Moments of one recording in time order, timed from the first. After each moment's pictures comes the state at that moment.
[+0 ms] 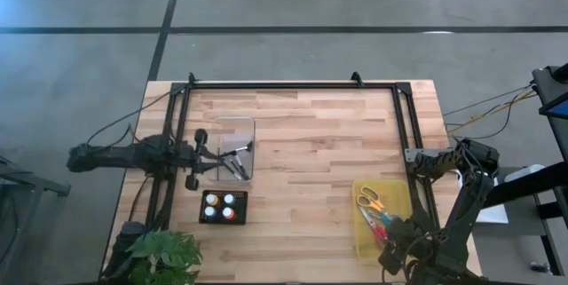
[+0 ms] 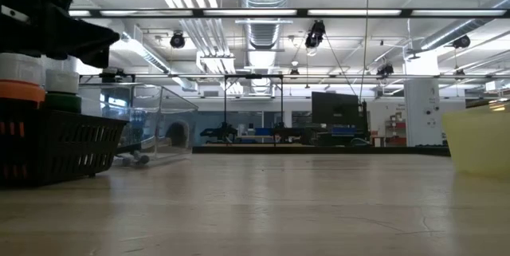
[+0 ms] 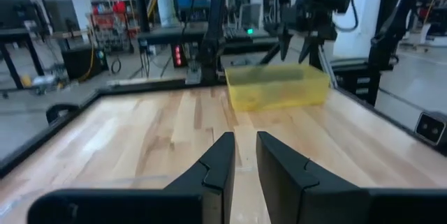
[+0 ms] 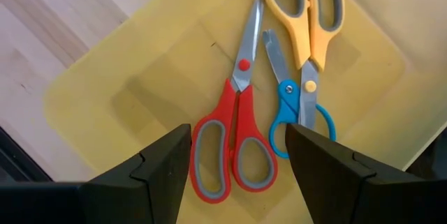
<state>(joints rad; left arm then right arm) -0.02 0.03 0.03 -0.04 0.07 0.08 1.17 1.75 1.32 -1.31 0.34 1.99</state>
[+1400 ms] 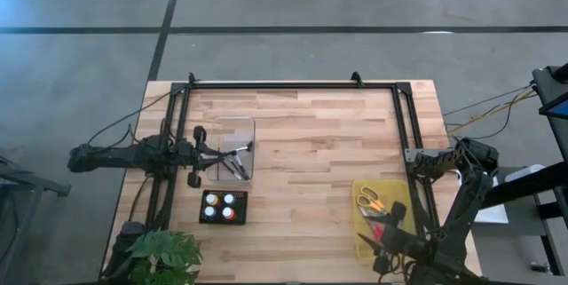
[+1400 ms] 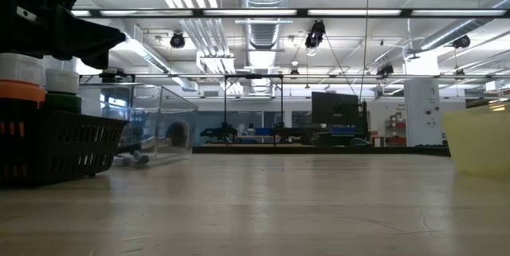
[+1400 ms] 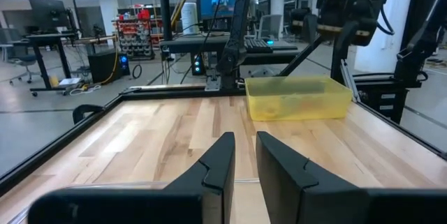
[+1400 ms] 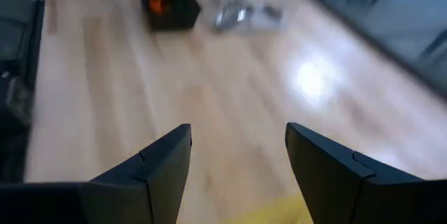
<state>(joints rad) -0.02 0.02 0.00 0.02 -0.01 0.05 1.15 1.75 1.32 -1.25 1.06 1.58</state>
